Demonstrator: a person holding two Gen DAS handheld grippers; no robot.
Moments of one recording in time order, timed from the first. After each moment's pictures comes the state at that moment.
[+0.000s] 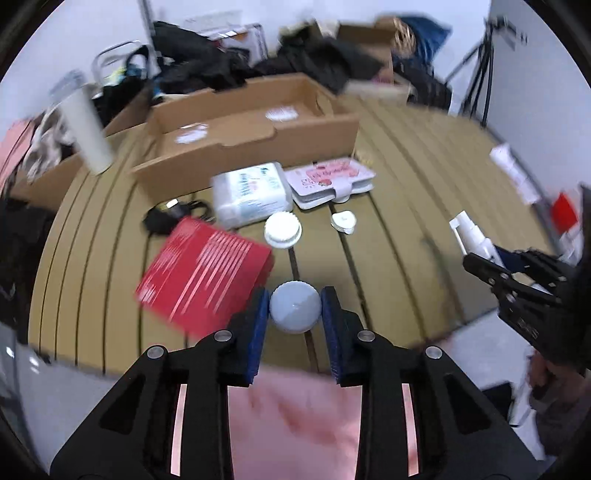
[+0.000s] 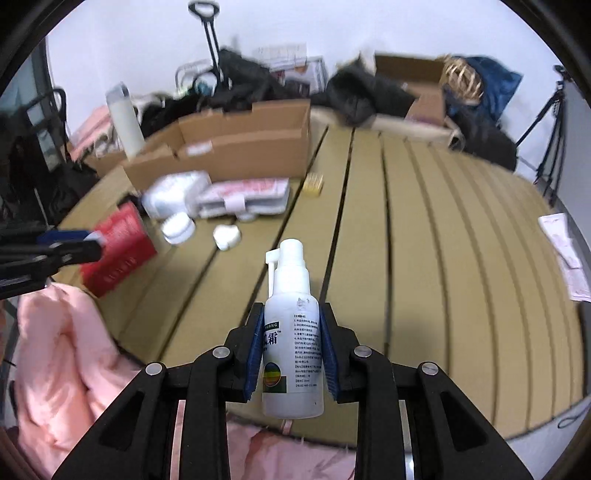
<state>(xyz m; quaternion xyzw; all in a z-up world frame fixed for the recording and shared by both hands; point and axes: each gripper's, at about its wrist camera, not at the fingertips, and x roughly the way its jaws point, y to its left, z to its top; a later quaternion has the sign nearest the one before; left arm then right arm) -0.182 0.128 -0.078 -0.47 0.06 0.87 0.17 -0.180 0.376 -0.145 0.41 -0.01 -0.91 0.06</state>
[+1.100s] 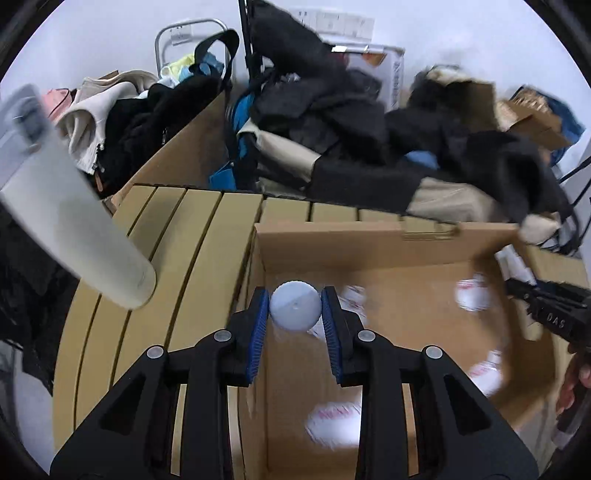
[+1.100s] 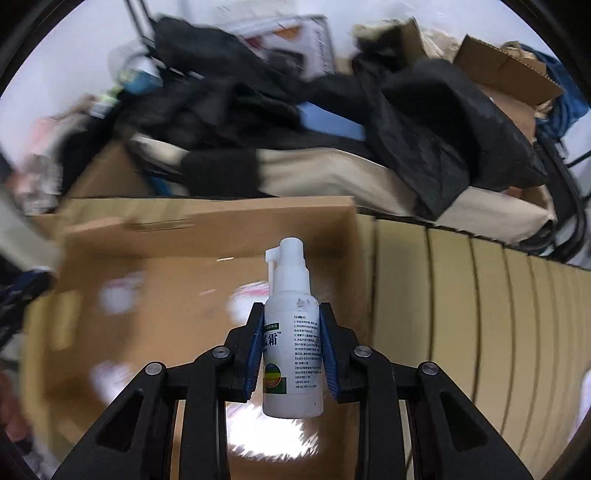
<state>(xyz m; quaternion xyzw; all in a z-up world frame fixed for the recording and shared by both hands) -0.563 0.061 -0.113 -0.47 0.01 0.88 0.02 -0.593 0.314 -0.152 0.53 -0.01 -0.85 0.01</state>
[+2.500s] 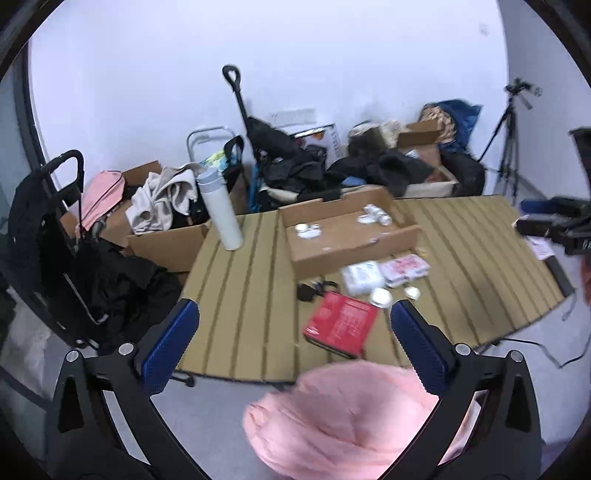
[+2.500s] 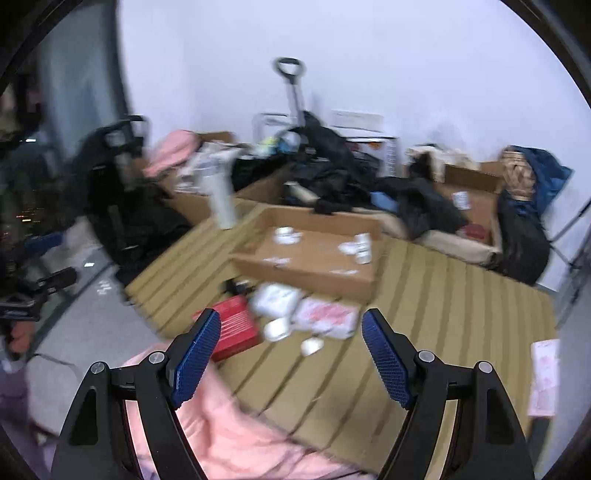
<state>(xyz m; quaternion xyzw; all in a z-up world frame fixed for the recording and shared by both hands) -0.108 0.031 0.077 -0.32 0.09 0.94 0.07 -0.183 0.336 0.057 0.36 0.02 -0.91 0.22</state>
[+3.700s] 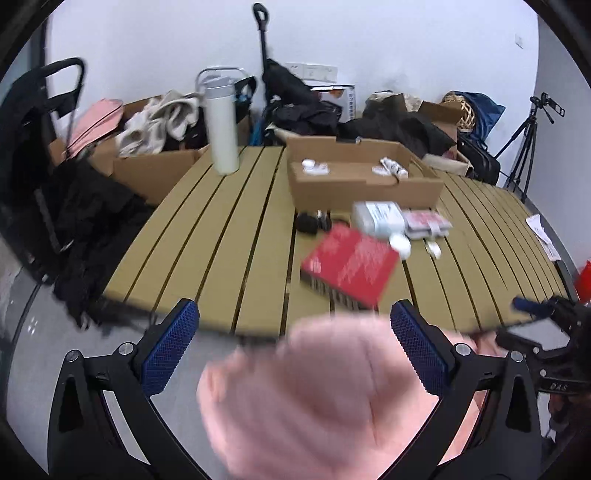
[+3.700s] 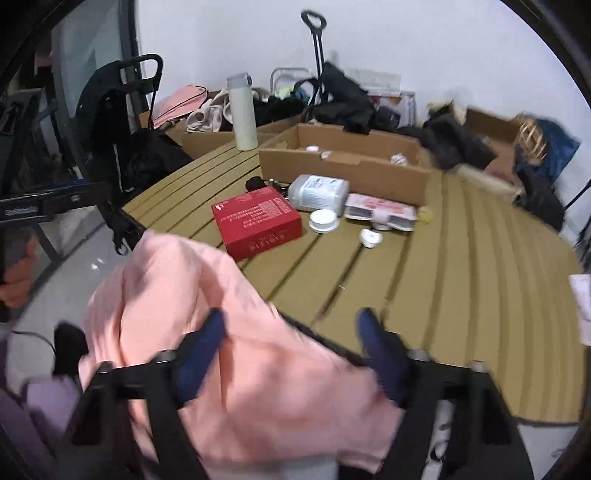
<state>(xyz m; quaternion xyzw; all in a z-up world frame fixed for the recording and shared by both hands) -0.153 -0.005 -0.061 -0.37 0.01 0.92 0.07 -0.128 0.267 -0.107 0.39 0.05 -0.90 0.20</state>
